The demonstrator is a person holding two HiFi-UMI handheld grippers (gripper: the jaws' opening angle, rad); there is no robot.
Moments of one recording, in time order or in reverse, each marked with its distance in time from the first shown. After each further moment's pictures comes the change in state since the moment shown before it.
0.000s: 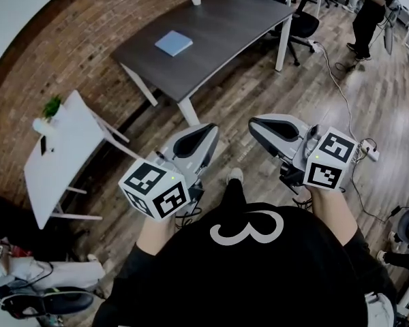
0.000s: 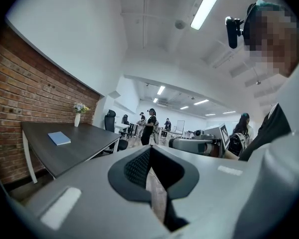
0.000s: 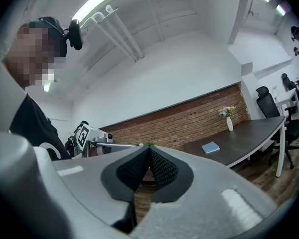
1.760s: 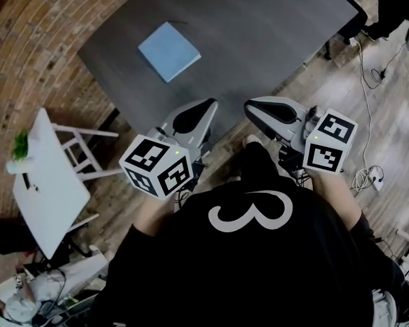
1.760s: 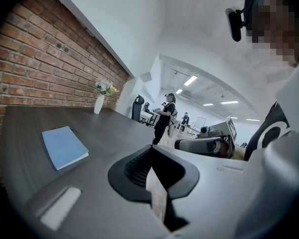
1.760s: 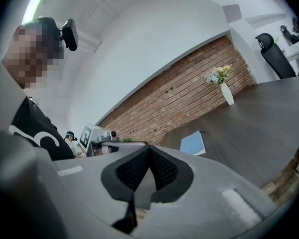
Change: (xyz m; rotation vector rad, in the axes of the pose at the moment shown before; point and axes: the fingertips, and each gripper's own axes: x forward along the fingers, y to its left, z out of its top) left arm 0.285 0.427 0.024 -0.188 0.148 0.174; right arm 0.272 -0.429 0.013 0.265 0.213 0.094
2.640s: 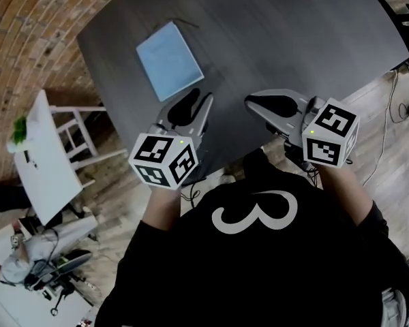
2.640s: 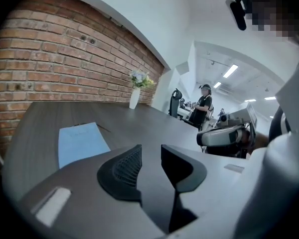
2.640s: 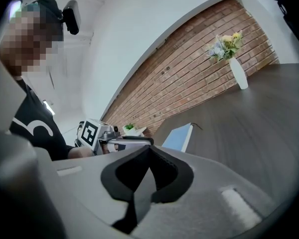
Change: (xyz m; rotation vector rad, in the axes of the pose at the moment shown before) left arm 0.113 0.135 -0.002 -0.100 0.056 0.416; right arm 0.051 -0.162 0.029 0.017 0.248 0.194
